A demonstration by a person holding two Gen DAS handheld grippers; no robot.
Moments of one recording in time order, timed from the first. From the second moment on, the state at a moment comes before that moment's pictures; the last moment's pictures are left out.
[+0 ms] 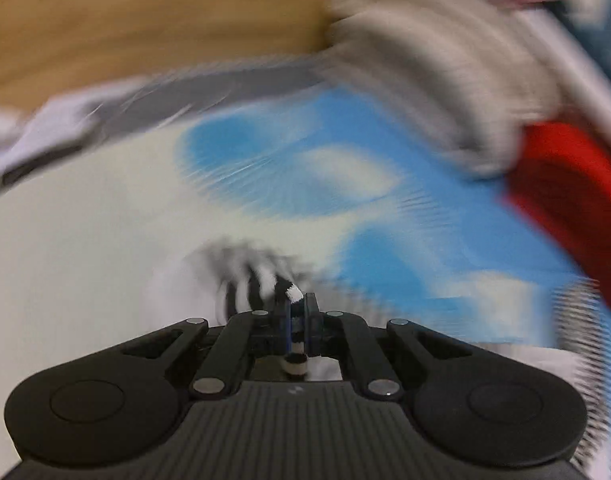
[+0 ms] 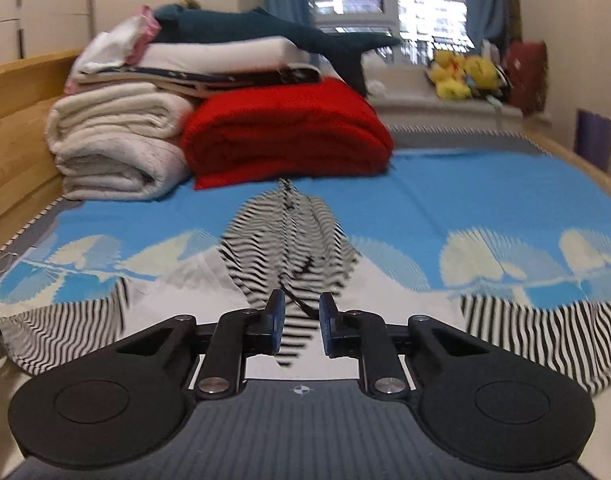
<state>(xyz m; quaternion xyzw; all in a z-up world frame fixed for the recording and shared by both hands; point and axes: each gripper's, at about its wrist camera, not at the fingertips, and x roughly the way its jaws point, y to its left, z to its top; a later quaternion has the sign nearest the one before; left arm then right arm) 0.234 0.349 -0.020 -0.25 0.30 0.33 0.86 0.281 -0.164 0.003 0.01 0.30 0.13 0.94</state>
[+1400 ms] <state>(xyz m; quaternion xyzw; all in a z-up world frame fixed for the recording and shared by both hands) 0.330 0.223 -0.022 -0.23 0.45 0.10 0.86 0.344 -0.059 -0.121 -0.15 0.39 0.24 0.87</state>
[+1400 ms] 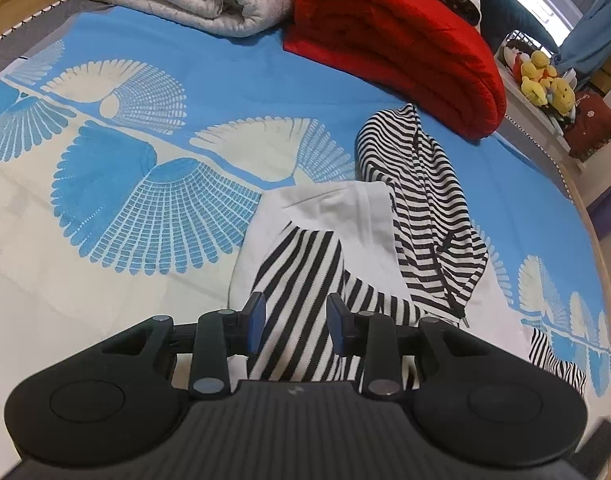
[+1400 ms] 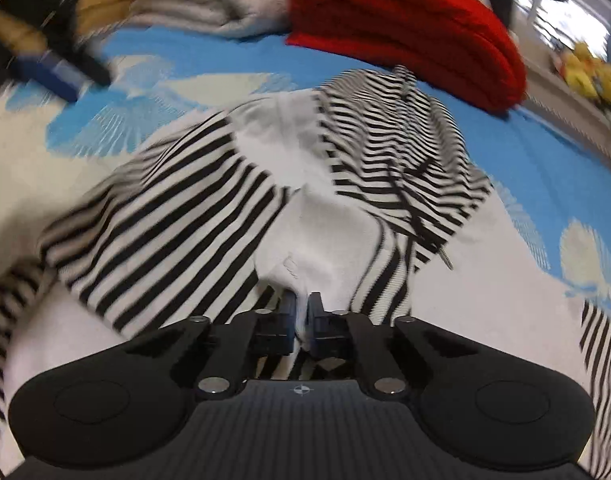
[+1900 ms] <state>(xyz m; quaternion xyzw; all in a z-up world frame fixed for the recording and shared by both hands) 0.327 0.183 -0.046 -0.15 0.50 0.05 0.85 0.369 -0.251 -0.108 0.21 0.43 -0.06 0.87</state>
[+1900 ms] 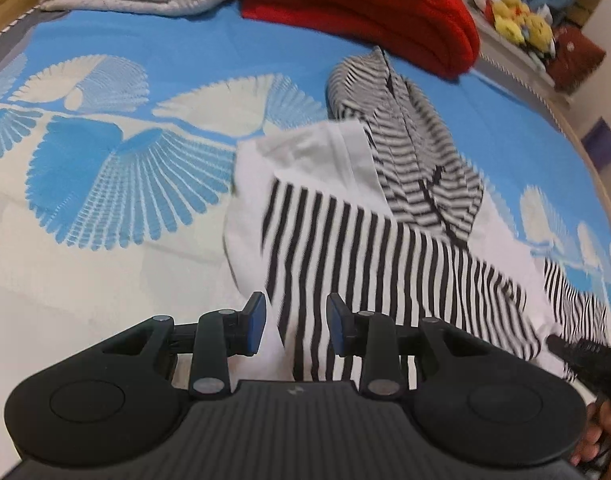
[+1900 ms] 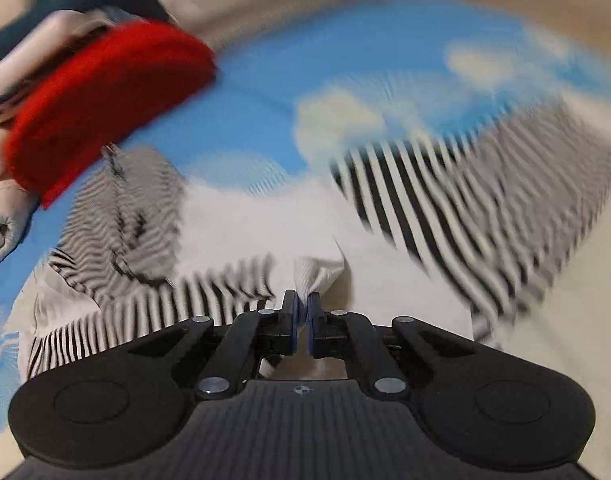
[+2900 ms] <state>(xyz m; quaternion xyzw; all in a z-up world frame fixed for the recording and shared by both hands) 0.328 0.109 -0.024 -0.09 0.47 0.01 0.88 0.377 -0.319 -0.083 0.23 0.45 -0.04 0.86</state>
